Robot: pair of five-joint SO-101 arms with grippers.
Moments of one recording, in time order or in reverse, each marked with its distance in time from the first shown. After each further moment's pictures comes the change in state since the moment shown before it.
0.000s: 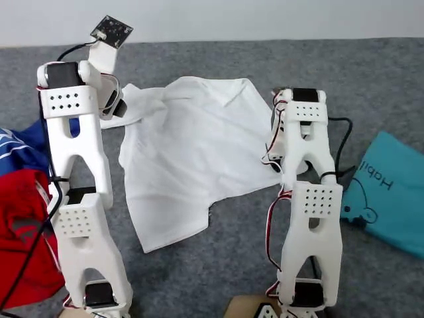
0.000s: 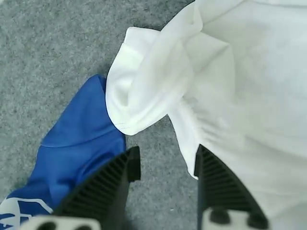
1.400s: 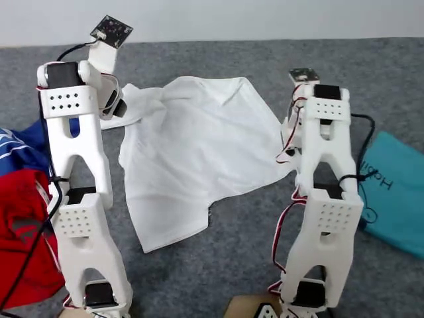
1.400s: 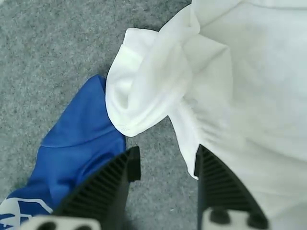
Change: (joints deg) left arm 0.0 0.0 0.0 -0.1 0.0; right arm 4.7 -19.0 19.3 -13.6 3.2
